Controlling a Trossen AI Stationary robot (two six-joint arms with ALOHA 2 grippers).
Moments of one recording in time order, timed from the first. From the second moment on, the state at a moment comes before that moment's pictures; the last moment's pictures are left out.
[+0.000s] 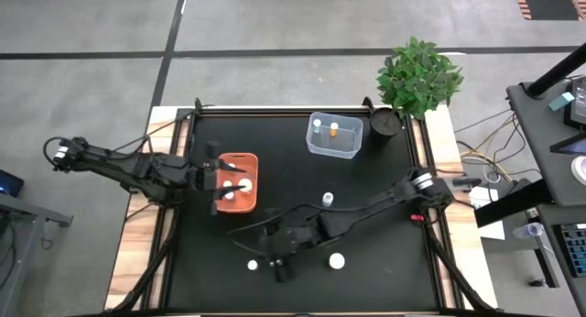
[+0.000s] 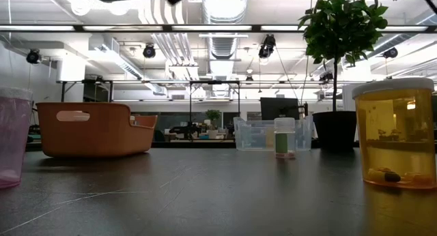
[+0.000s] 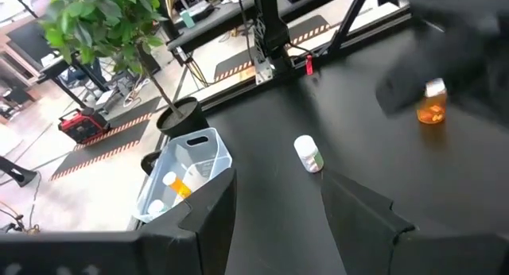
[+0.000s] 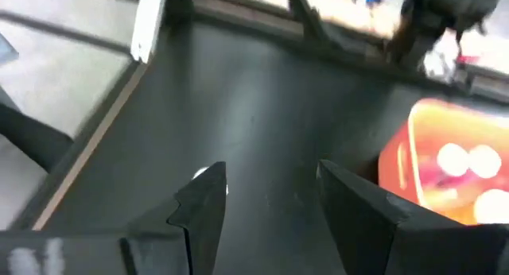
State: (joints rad) left arm -0.24 0.72 0.71 -0.26 -0.33 0.35; right arm 0.36 2.14 1.85 -0.31 0.16 -0.06
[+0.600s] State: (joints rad) left arm -0.24 0.70 0.71 -0.24 -0.33 0.38; right arm 0.31 2.44 2.13 -0.46 -0.09 0.03
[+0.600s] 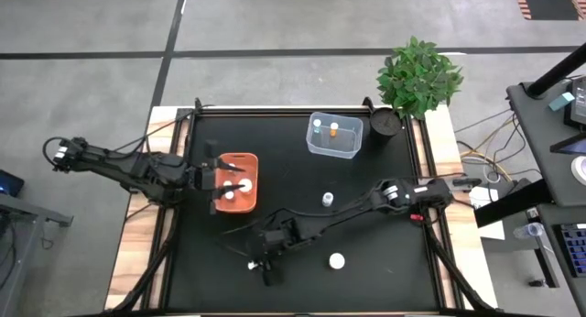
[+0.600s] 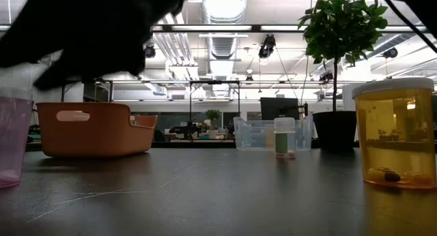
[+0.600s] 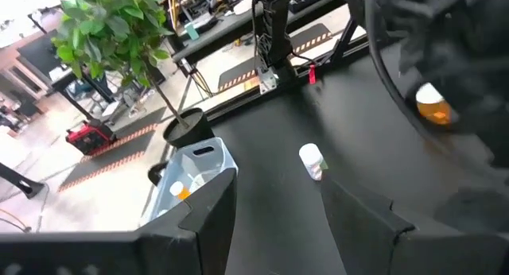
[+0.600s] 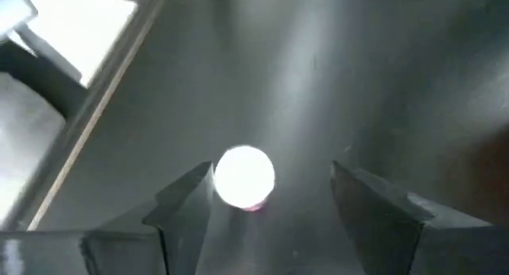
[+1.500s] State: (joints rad) left arm -0.24 0.72 0.70 -0.24 -0.27 0.29; right arm 0.32 2.51 2.15 -0.43 -0.09 -0.01
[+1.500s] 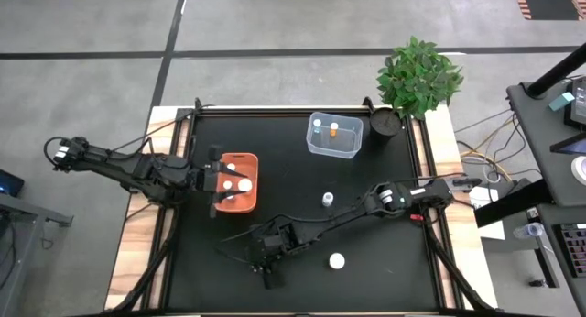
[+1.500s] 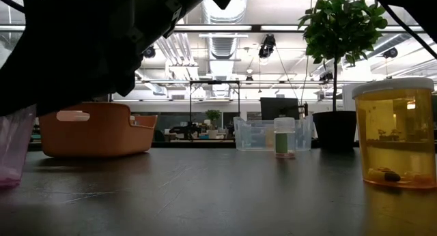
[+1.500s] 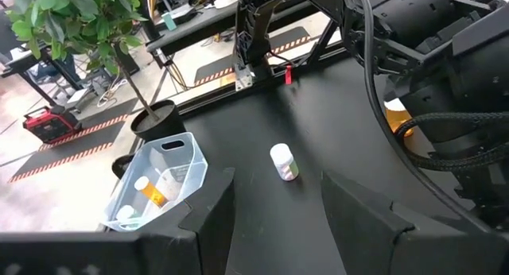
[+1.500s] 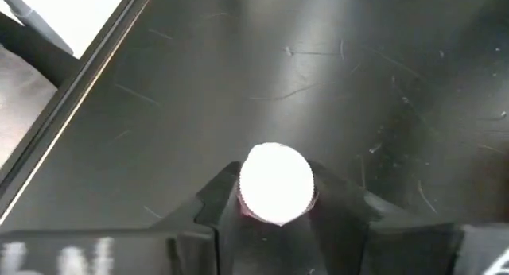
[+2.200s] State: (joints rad) left arm -0.24 0.72 0.70 -0.24 -0.27 0.22; right arm 0.35 2.29 2.08 -0.79 0.10 -0.10
